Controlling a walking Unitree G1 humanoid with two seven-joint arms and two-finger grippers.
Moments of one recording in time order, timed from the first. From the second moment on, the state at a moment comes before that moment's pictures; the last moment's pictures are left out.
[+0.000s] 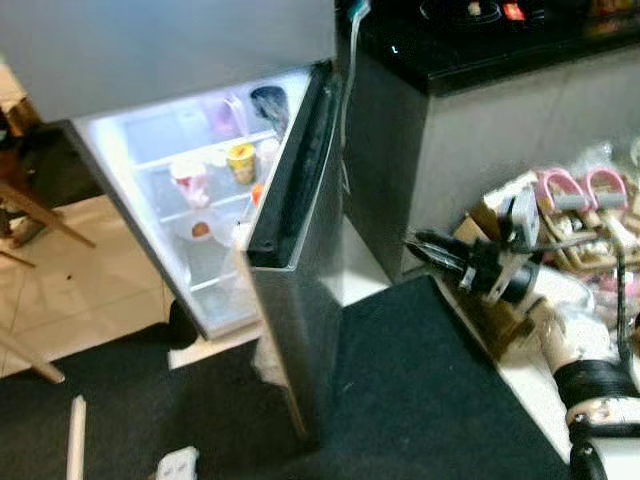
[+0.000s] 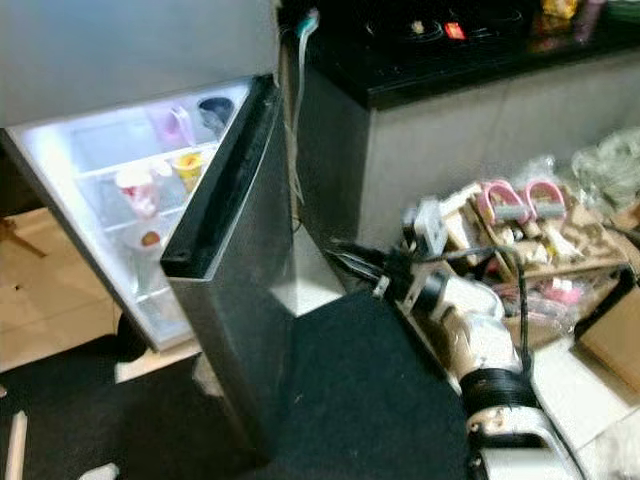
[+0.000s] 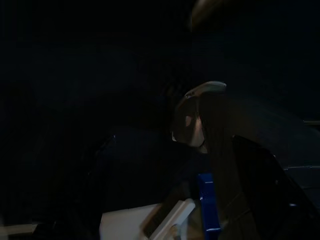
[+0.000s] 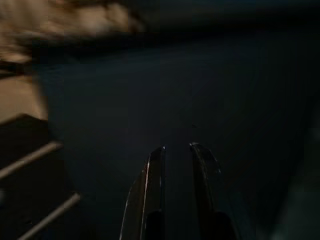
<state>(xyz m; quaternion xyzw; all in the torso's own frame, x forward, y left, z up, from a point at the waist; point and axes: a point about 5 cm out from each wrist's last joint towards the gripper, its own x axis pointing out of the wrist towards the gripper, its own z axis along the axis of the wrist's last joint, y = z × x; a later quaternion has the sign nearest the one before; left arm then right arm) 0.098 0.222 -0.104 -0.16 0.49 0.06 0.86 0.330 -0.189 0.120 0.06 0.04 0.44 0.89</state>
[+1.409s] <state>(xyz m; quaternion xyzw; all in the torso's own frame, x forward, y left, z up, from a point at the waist) 0.115 0.212 -0.102 -0.12 0.47 0.05 0.87 0.129 -0.257 -0.091 -0.07 0.55 0.00 0.83</state>
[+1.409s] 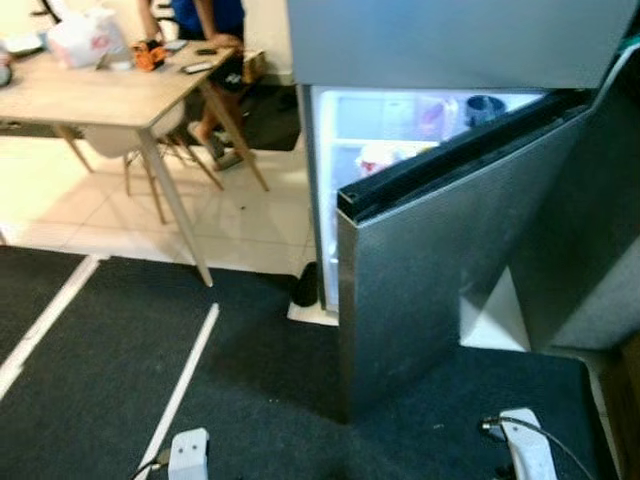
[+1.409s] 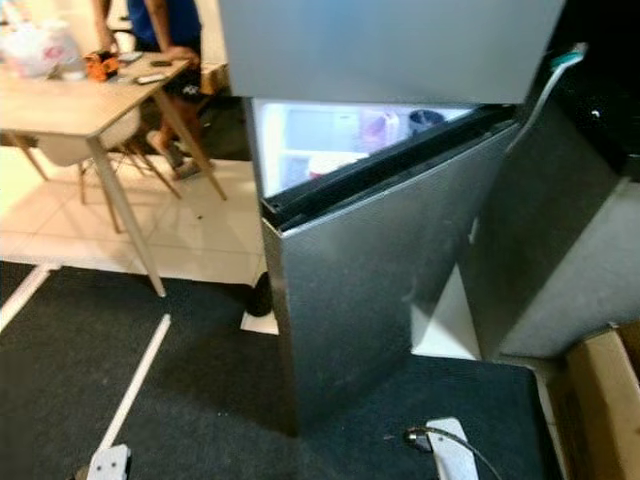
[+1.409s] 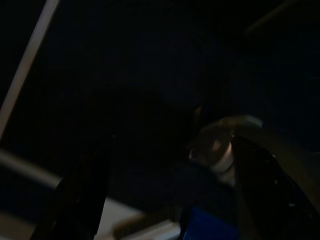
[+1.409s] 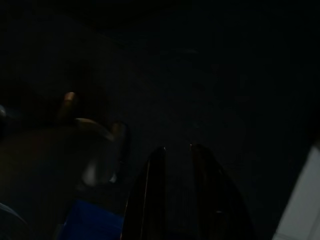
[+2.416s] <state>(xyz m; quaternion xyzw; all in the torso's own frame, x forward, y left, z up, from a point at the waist) 0.112 0.210 -0.104 -0.15 0.49 0.05 0.86 0.149 -0.247 -0.086 -0.06 0.52 0.00 0.85</state>
